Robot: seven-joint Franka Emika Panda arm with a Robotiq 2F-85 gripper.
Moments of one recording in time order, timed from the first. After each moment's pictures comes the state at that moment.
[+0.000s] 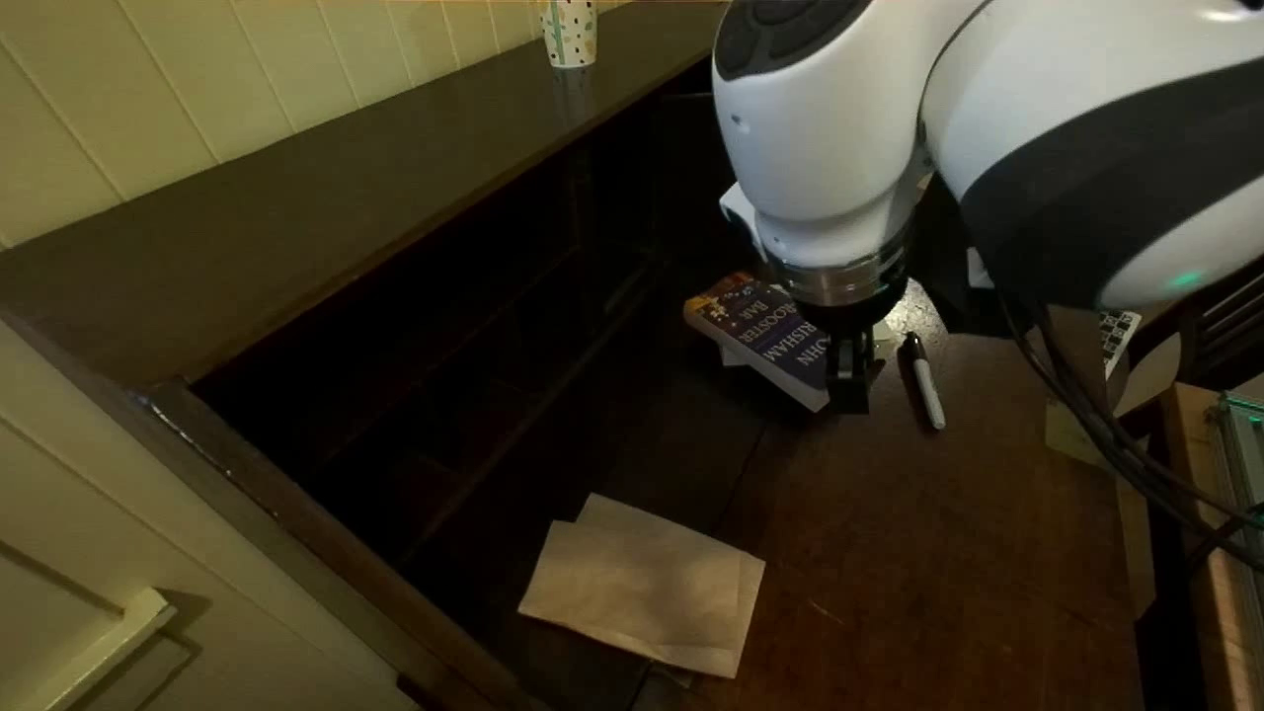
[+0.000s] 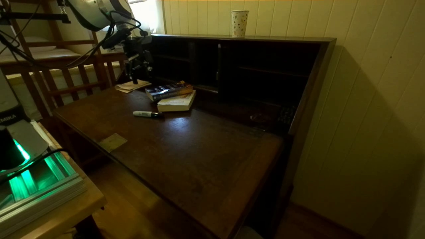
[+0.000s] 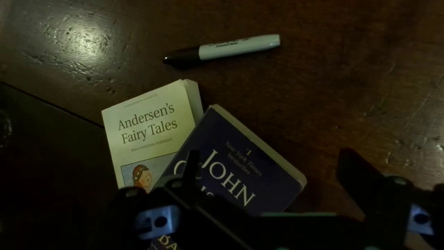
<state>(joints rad) 0.09 0.11 0.14 -2.36 -0.57 2.12 0.37</state>
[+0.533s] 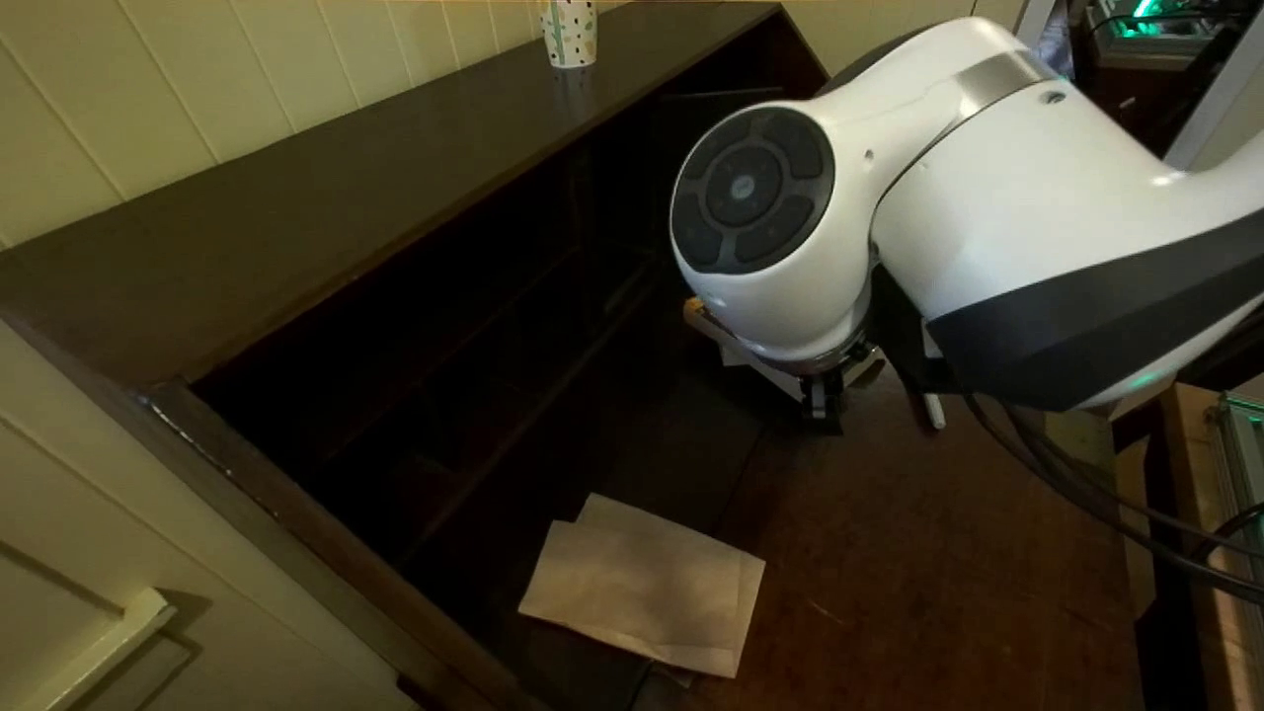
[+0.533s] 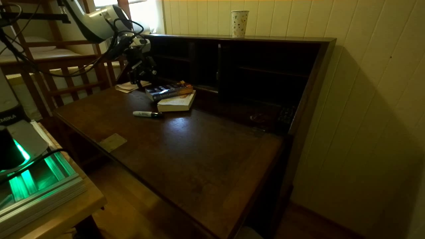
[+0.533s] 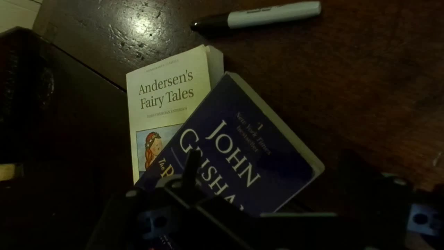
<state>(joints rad) 0.16 0.24 0.13 -2.29 -0.80 2.08 0.49</state>
